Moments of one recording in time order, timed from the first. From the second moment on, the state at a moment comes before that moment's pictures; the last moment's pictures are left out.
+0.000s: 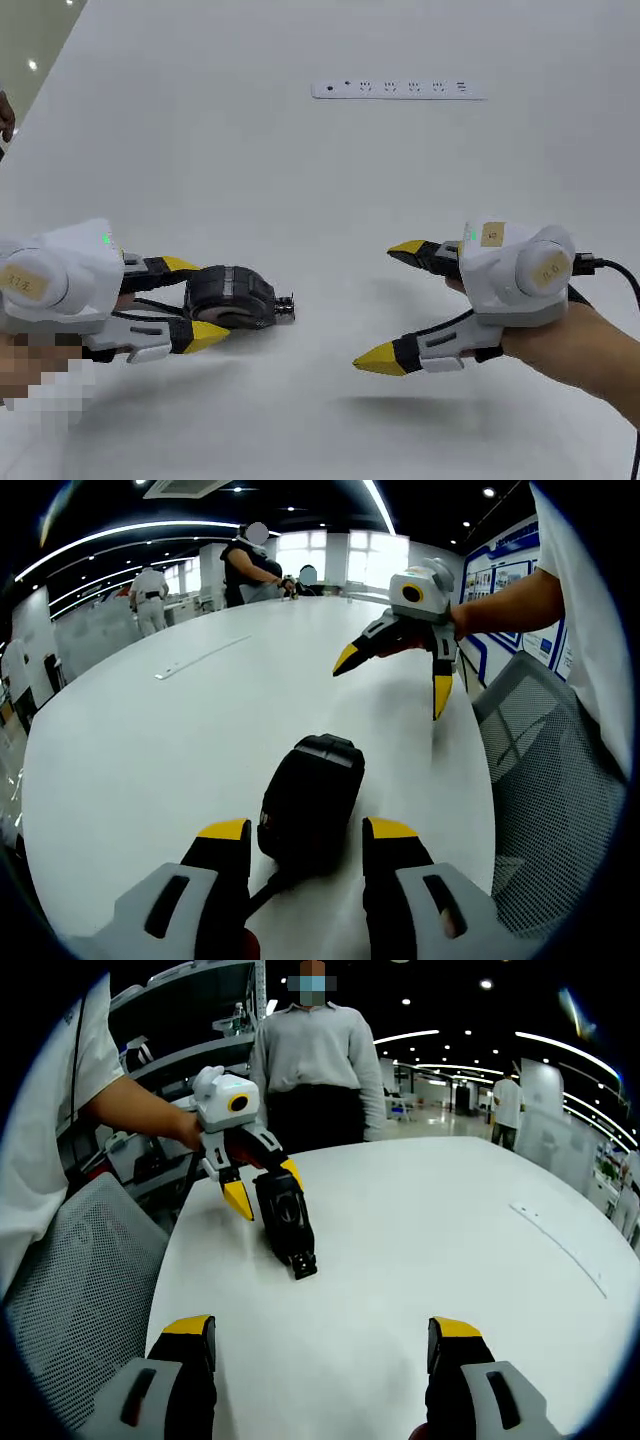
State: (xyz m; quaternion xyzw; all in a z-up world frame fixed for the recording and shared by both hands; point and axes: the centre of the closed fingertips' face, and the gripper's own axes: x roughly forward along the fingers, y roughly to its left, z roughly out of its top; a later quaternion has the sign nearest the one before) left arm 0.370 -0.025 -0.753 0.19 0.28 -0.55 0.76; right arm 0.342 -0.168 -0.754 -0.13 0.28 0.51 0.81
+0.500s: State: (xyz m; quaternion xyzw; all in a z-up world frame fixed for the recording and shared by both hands) left arm 0.372 -0.028 -0.757 0.21 0.27 -0.57 0.74; right arm 0.346 -0.152 -0.761 -0.13 0.28 0.53 0.79
